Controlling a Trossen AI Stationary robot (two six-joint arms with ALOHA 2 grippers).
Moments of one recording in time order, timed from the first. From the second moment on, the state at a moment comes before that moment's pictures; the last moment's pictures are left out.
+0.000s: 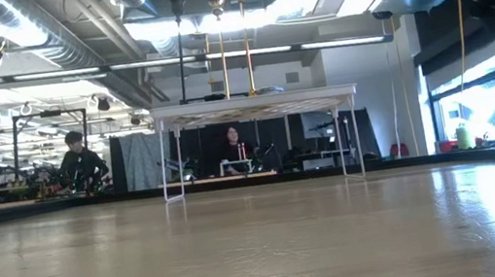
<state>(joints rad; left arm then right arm) -0.63 1.59 1.08 0.10 -0.65 -0.86 0.74 1.79 1.11 -0.80 0.03 1.87</state>
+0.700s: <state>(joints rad) -0.65 1.59 1.08 0.10 -0.65 -0.85 0.49 1.79 1.53 -1.19 0.09 1.41</state>
